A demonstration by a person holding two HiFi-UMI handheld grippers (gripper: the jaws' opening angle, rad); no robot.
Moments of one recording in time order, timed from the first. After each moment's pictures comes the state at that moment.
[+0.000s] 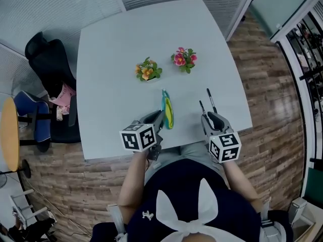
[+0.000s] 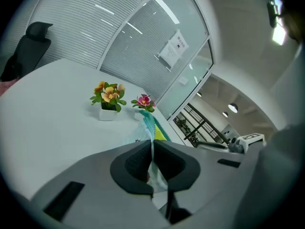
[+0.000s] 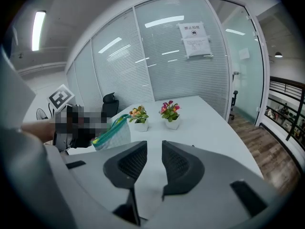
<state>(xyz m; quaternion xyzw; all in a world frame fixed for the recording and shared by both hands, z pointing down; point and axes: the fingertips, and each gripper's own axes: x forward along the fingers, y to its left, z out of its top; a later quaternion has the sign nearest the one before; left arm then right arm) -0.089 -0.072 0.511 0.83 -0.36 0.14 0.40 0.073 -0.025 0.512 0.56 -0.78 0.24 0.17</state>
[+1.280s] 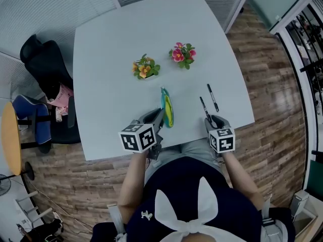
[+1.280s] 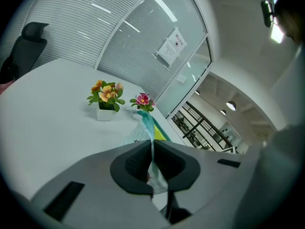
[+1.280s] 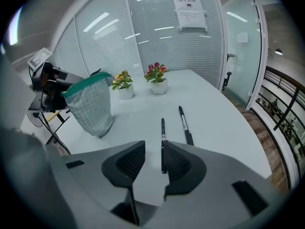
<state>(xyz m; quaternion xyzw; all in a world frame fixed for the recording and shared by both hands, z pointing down) -0.085 -0.076 0.516 0.84 -0.35 0.15 0.39 0.107 -0.002 0.628 0.56 -0.71 0.32 0.28</state>
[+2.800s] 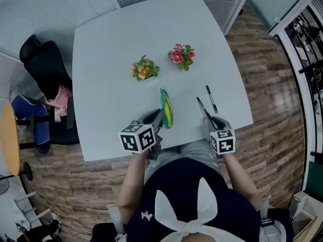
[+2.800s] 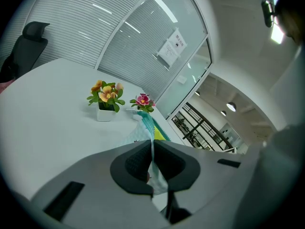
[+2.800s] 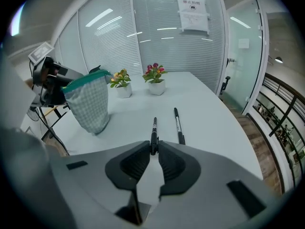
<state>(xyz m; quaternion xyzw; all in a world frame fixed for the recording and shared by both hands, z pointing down) -0.083 -0.079 0.516 0.84 -0.36 0.14 0.39 0.121 -0.002 0.625 0.57 -0.71 0.29 0.30</state>
